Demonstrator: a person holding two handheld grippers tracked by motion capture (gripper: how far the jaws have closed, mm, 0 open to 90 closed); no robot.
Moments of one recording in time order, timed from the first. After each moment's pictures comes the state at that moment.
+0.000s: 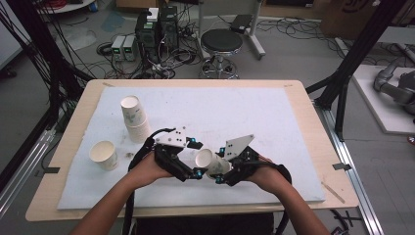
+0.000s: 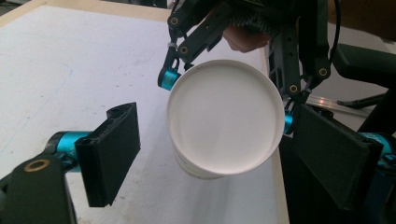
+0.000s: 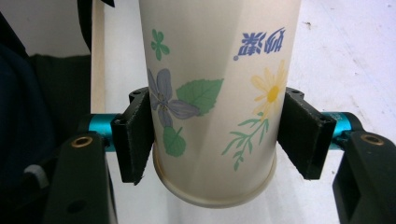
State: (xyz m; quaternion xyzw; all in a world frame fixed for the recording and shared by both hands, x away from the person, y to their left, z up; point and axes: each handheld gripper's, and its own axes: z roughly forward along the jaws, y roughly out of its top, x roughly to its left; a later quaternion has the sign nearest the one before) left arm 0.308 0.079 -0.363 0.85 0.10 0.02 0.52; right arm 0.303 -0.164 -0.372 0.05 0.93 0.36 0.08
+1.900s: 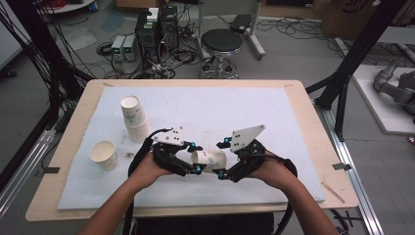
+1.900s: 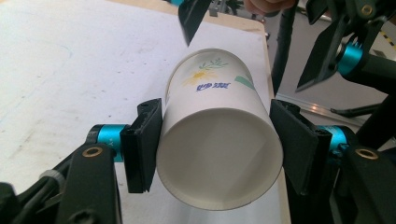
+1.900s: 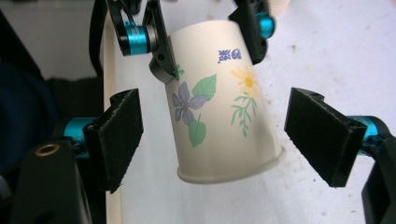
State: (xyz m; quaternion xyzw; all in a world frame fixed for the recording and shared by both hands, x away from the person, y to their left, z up) left arm 0.316 0.088 -0.379 0.84 0.13 0.00 0.53; right arm 0.302 -0.175 -0.342 0.08 0.91 0.41 0.08
